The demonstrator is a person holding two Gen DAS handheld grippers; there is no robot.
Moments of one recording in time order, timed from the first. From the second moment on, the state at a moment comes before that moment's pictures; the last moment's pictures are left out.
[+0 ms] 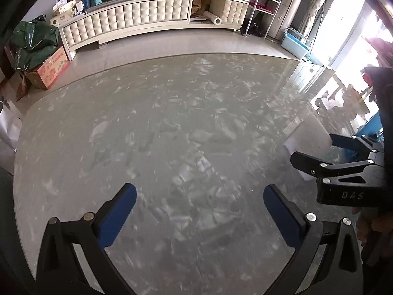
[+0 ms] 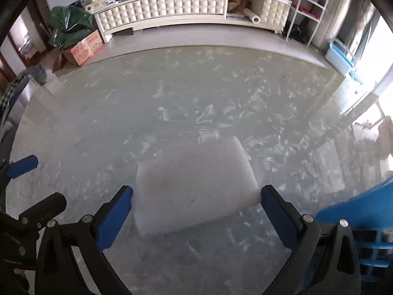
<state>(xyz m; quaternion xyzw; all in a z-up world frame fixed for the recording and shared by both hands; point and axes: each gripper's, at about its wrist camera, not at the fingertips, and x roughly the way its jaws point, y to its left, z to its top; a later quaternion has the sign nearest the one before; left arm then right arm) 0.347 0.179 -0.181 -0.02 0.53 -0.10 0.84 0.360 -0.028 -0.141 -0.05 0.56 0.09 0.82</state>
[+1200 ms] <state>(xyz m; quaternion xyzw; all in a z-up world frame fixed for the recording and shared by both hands) 0.302 0.143 -0.116 0.01 0.49 -0.10 0.87 0.277 -0.051 -0.063 -0.04 0.49 0.18 0.85</state>
